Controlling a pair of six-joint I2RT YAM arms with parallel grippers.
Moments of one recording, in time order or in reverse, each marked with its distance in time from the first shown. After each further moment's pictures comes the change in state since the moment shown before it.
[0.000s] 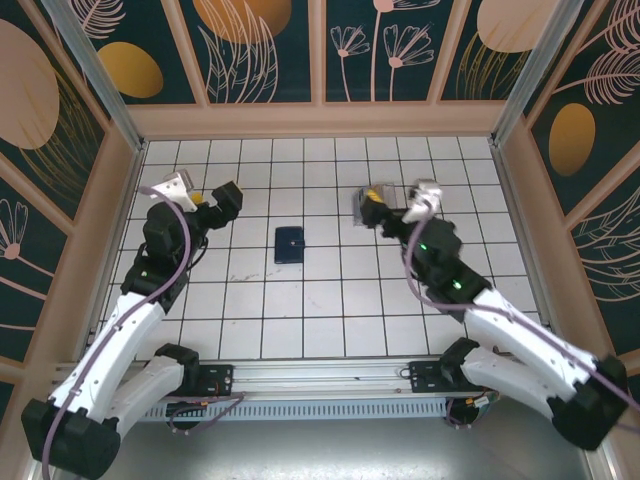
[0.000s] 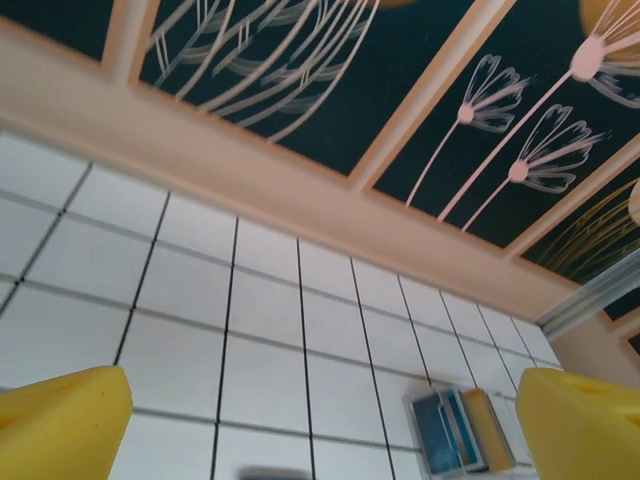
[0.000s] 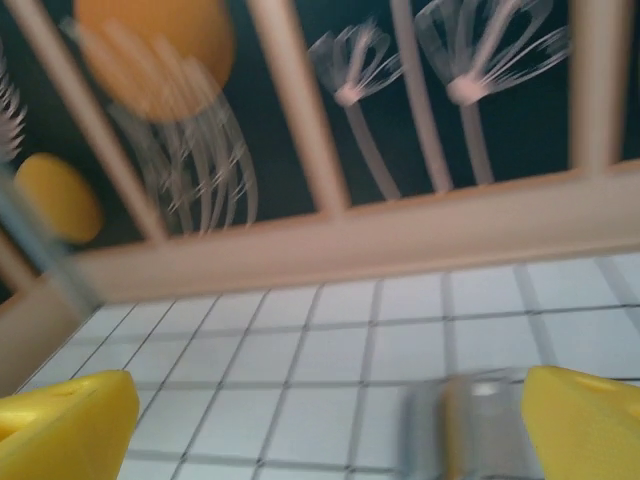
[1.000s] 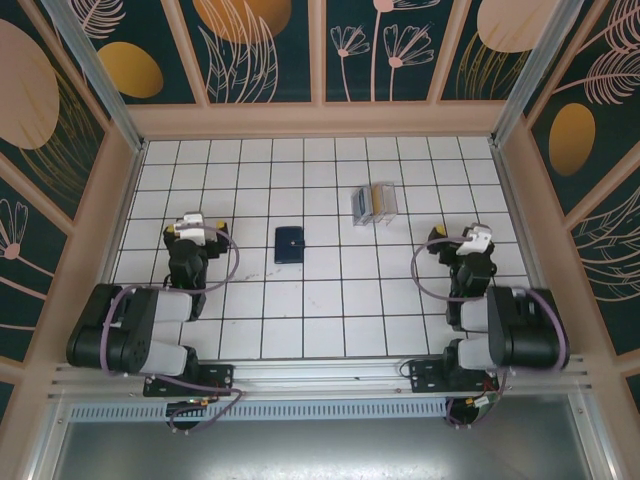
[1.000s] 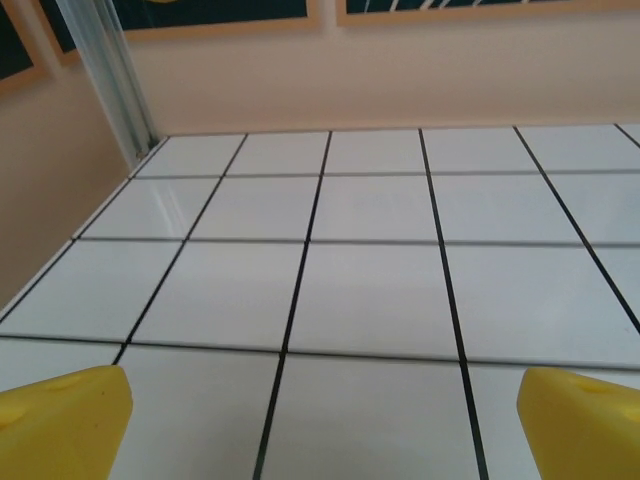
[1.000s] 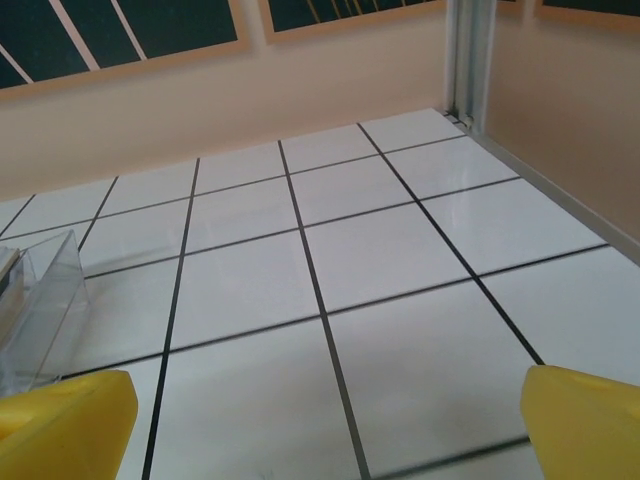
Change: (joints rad) left arm 0.202 0.603 -0.475 1.035 -0.140 0.571; right arm -0.752 0.648 -0.510 1.015 -0.383 -0.135
